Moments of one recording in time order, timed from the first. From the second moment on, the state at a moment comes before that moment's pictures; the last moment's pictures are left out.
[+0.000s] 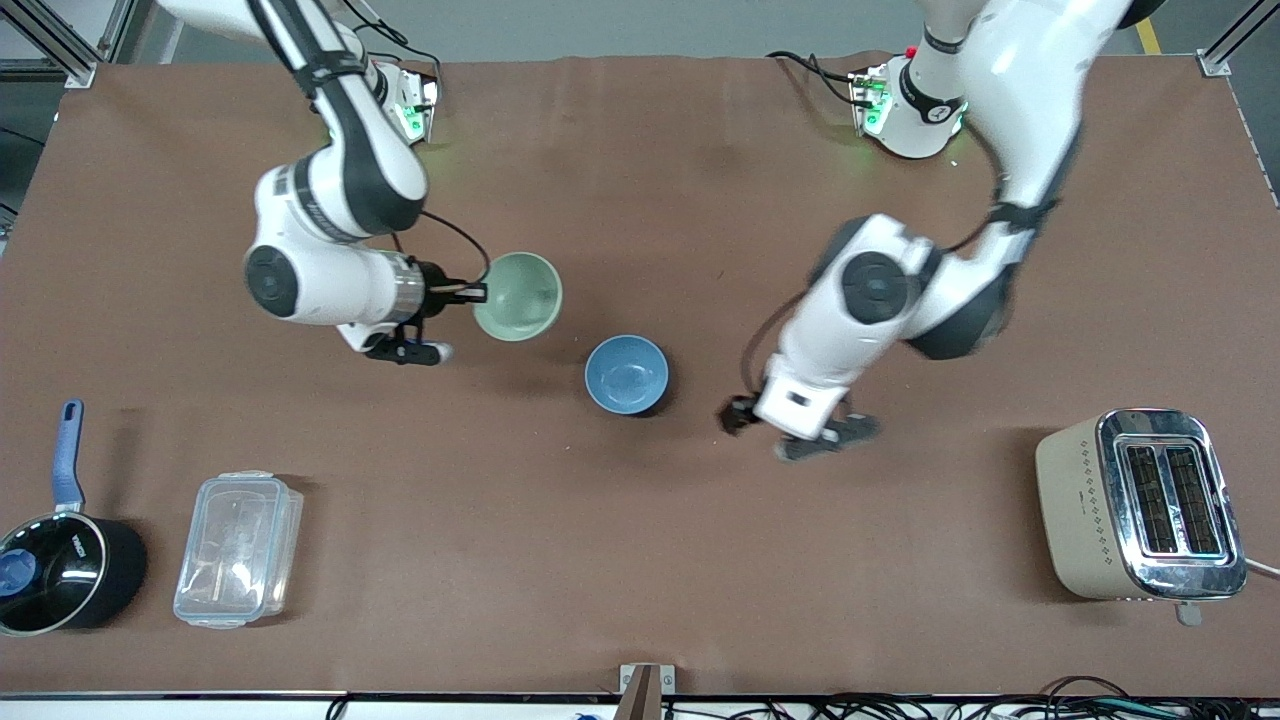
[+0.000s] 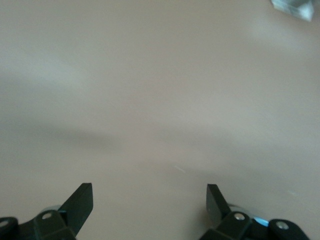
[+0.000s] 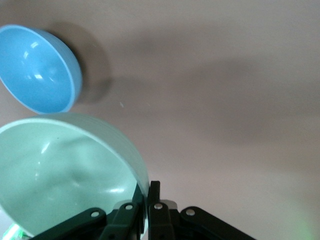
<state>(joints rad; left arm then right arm) -0.10 0.52 -0.41 -1.54 0.21 2.16 -0.80 0.51 0.23 -0.09 -2.03 0.52 2.01 0.30</state>
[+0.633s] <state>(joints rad) 0.22 0.25 -0.42 -1.45 0.15 1.81 -0.24 0.66 0.41 -0.09 -1.88 0.54 2.21 0.56</state>
